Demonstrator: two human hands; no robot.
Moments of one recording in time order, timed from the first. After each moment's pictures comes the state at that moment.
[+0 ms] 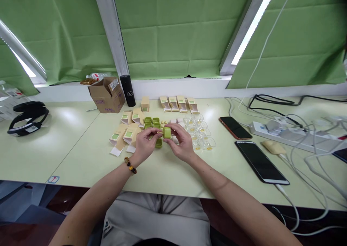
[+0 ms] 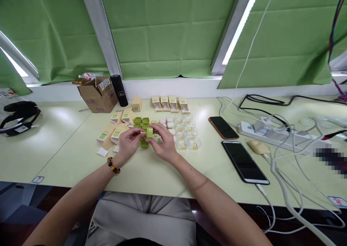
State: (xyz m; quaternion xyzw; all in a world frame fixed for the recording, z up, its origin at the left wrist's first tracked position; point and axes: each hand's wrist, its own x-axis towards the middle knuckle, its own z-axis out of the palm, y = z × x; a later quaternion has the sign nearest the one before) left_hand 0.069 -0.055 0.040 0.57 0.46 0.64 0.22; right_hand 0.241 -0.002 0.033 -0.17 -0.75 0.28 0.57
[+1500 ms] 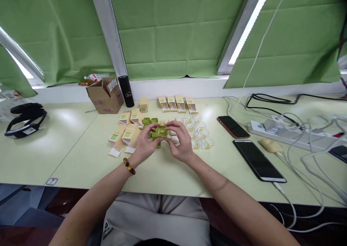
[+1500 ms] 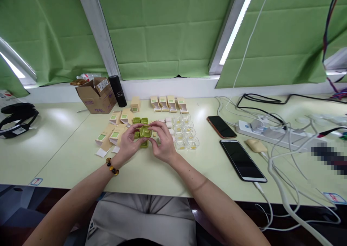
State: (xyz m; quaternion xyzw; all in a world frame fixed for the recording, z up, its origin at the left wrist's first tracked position) left_hand 0.065 -0.052 0.037 0.62 0.45 0.60 0.23; right_hand 0.243 -0.007 0.043 -0.16 -0.78 0.13 0.59
